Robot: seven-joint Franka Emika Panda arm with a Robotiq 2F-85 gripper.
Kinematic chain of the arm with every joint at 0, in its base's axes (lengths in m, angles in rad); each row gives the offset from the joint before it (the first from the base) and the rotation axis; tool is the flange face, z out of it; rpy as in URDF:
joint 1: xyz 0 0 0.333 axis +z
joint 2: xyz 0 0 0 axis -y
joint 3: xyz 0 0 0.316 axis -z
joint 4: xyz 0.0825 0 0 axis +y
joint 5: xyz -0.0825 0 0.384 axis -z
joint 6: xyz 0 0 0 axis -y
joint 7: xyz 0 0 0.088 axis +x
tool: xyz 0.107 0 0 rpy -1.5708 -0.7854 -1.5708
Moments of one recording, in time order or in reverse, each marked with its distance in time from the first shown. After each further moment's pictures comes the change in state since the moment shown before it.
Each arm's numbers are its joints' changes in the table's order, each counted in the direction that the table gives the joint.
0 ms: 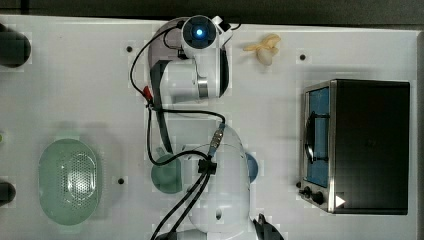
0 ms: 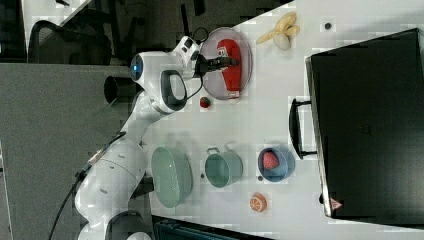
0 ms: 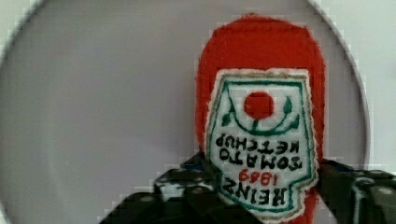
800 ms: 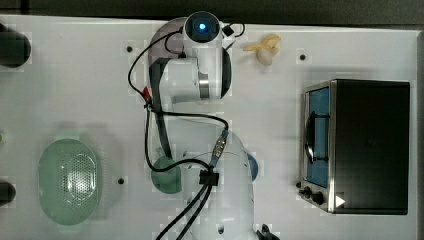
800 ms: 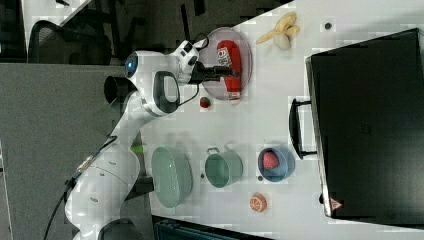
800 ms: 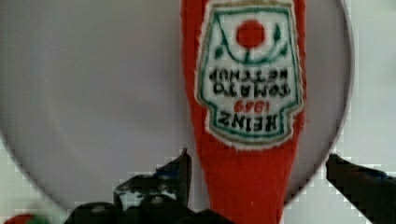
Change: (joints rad) arm -0.009 0.065 -0.006 0.039 -0.025 -0.149 0.006
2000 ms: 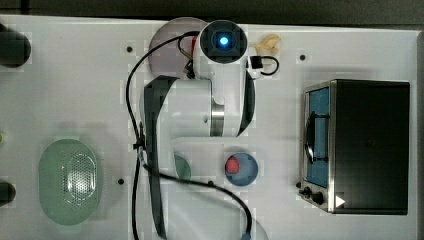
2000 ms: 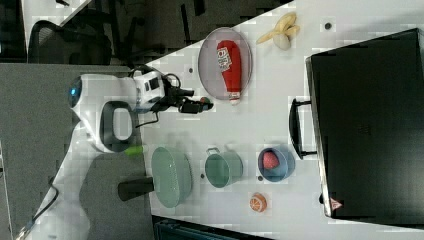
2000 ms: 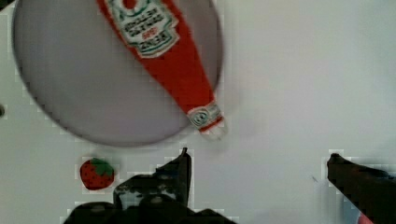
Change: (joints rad) arm -0.049 0.469 0.001 0.324 -0.107 -0.163 0.386
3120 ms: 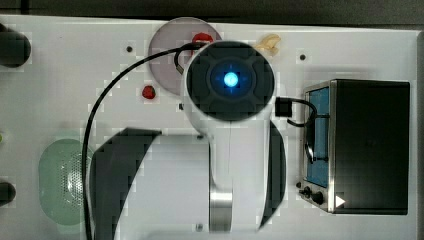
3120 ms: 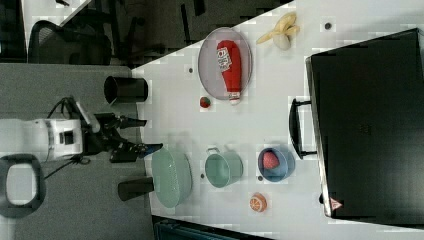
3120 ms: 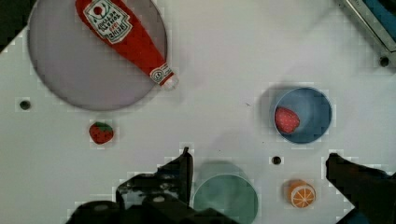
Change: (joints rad) arm 0.004 0.401 0.017 0.004 0.003 -0.397 0.228
